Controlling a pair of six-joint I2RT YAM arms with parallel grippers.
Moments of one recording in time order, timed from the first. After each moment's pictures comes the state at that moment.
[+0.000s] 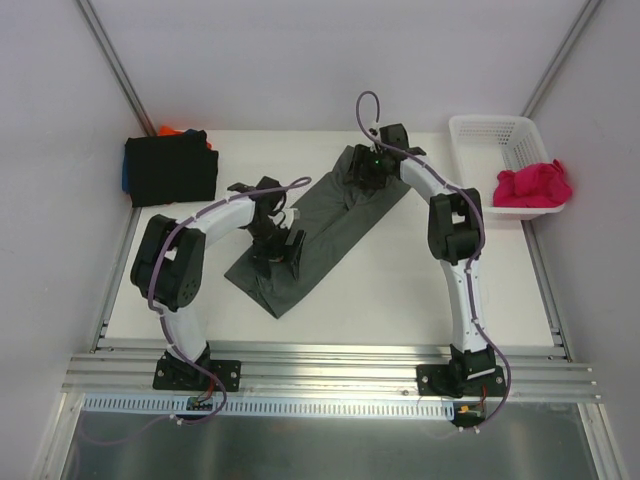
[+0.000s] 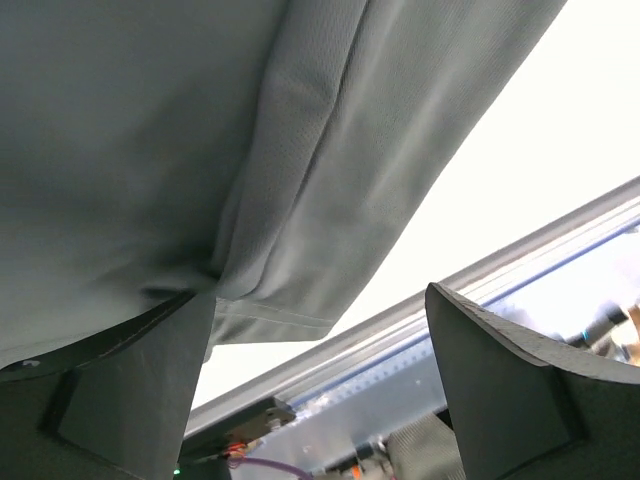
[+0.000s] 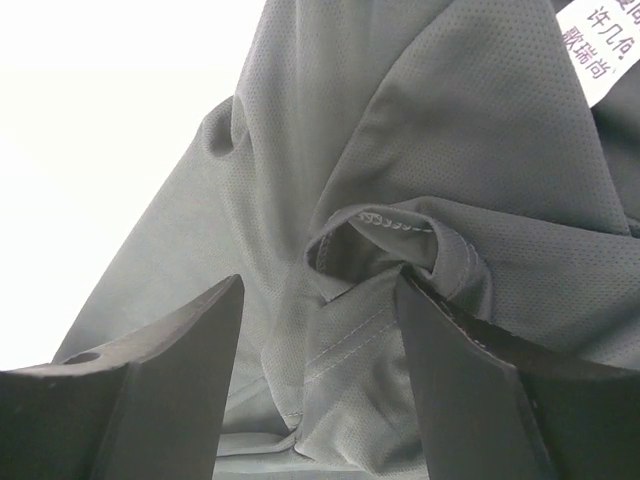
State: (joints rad) left arm -0.43 1.83 1.23 -0.94 0.44 -0.16; right arm 0.30 2.45 2.07 -0.47 -0.38 0.41
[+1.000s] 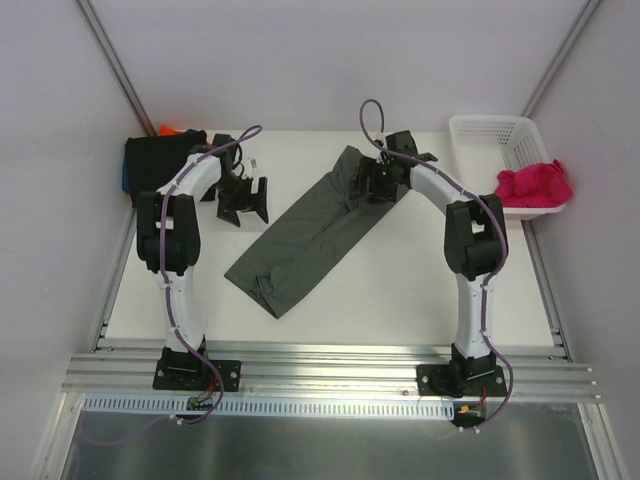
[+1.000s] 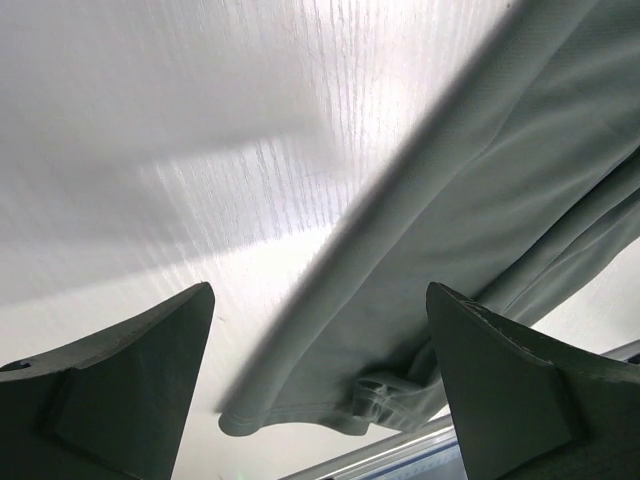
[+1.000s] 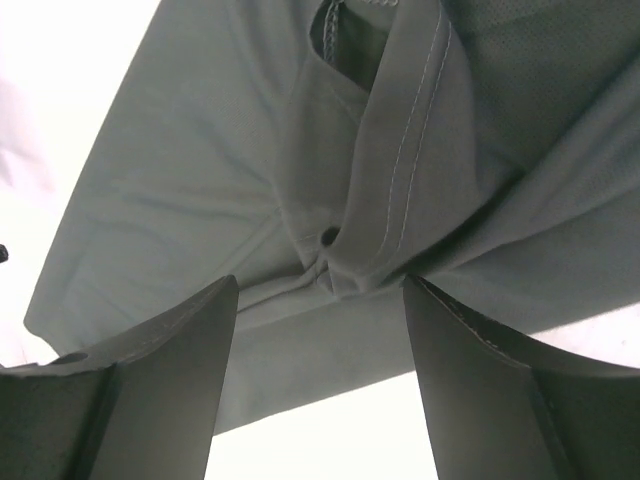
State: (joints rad) left arm -0.10 2.10 1.69 -0.97 0.34 -0.09; right arm 0.31 2.15 1.73 -0.53 -0.35 0.37
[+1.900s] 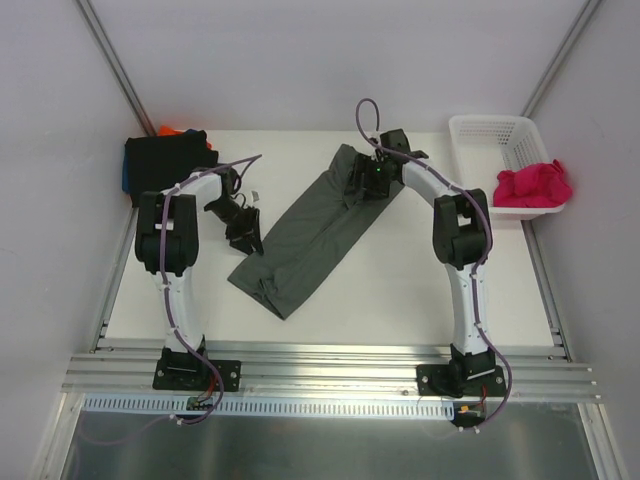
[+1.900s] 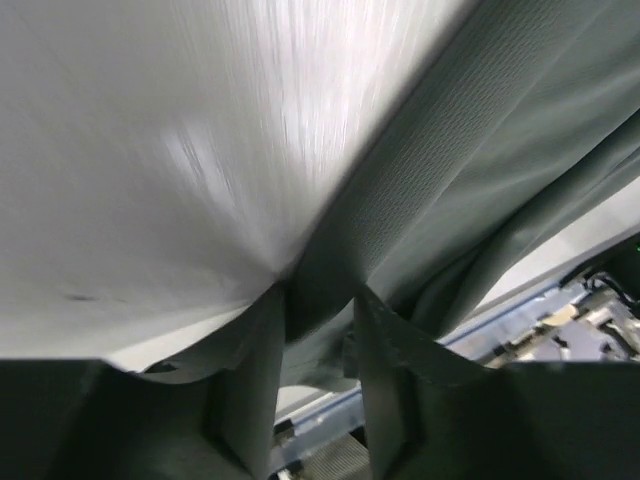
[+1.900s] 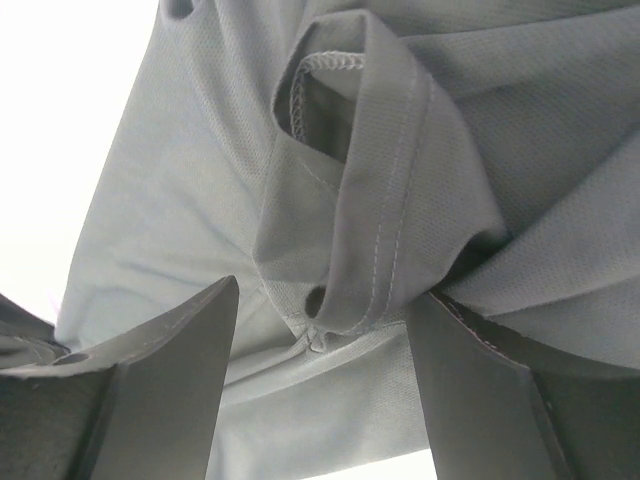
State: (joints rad) left arm -0.09 2.10 1.48 -0.99 0.51 -0.11; right arm 0.31 2.34 1.91 -0.52 -0.38 0.40
